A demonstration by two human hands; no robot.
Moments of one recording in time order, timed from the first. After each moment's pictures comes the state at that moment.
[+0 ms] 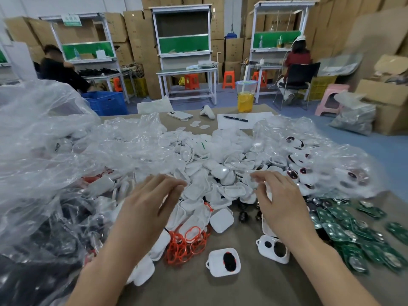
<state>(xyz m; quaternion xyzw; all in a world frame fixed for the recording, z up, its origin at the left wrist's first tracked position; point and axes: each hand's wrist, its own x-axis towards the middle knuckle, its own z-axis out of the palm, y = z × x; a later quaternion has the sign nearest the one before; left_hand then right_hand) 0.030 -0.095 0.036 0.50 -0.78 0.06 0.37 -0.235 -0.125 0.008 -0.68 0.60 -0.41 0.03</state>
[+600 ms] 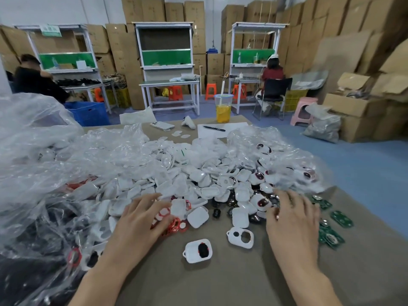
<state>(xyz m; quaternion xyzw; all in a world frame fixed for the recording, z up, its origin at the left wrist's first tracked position) 0.027 -0.093 -0.012 0.58 -0.77 0.00 0.27 -0.277 -0.054 -0.002 -0.53 0.80 -0.28 -0.06</state>
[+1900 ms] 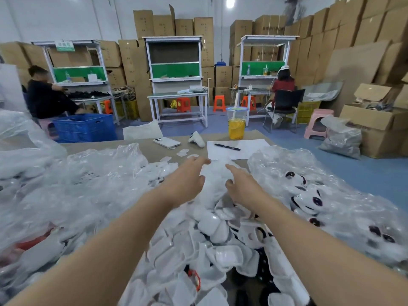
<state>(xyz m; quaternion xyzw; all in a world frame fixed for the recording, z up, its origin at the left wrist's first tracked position) -0.049 -0.322 0.070 0.54 -0.81 -0.08 0.20 -0.229 -0.334 0.031 -0.70 0.64 -0.26 0.18</state>
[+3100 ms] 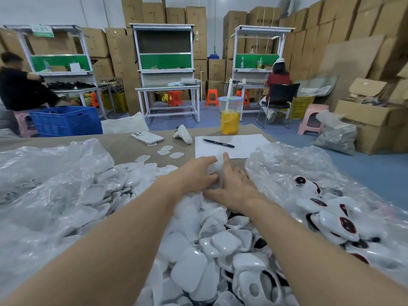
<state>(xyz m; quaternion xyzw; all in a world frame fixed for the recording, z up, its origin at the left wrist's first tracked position) -0.109 -0.464 0.023 0.52 -0.82 -0.16 0.18 -0.248 -0.420 -0.006 -0.70 0.64 -0.25 0.21</state>
